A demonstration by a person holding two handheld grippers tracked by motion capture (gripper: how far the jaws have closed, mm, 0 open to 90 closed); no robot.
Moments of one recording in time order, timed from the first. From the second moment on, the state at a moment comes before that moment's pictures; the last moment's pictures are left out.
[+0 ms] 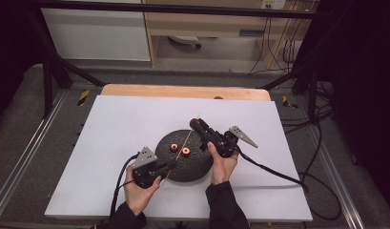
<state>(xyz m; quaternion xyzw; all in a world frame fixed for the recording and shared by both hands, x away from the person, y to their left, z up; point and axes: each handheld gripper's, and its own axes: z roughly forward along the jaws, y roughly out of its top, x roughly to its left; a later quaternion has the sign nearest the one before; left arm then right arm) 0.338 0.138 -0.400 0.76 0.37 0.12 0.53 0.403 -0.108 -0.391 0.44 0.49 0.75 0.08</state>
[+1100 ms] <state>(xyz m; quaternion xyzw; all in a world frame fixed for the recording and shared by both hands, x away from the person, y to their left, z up) 0.355 0.124 -0.390 0.77 0.35 0.13 0.52 0.371 -0.094 -0.419 0.42 0.57 0.71 0.05</state>
